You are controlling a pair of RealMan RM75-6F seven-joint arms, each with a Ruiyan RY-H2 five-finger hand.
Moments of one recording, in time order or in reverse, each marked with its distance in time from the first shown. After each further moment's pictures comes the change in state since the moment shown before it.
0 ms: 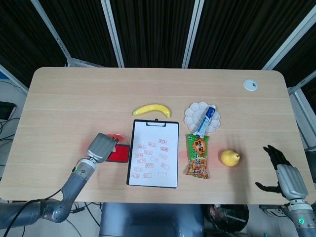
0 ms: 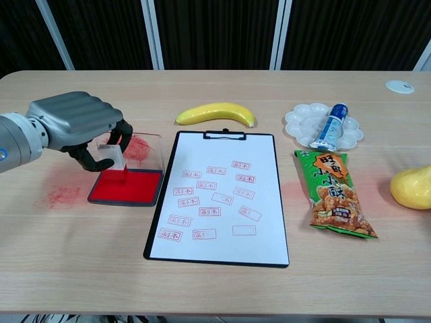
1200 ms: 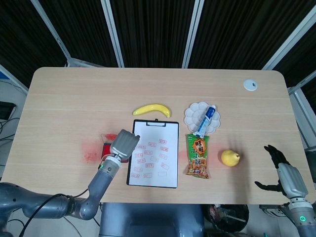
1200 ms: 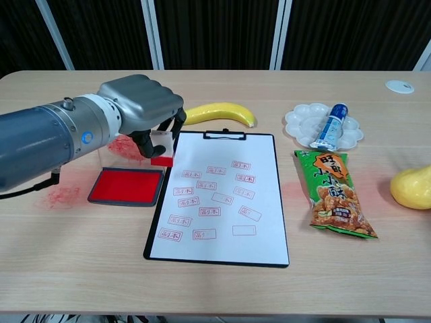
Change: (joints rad) left arm -0.203 -0.162 -0.091 -0.045 -0.301 0.111 0.311; right arm 0.012 0.022 0.011 -0.023 0.042 -0.051 0.079
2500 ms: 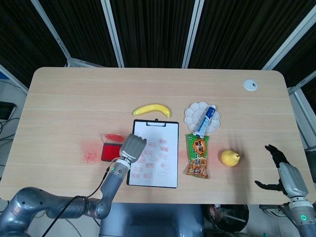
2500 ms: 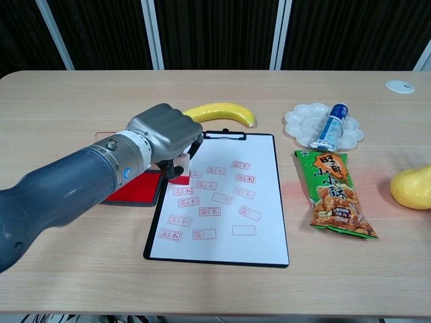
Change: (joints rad) left arm -0.019 -0.206 0.023 0.270 0.050 -0.028 -0.067; right arm 0.004 0.009 0.008 -0.010 0.020 -0.019 0.034
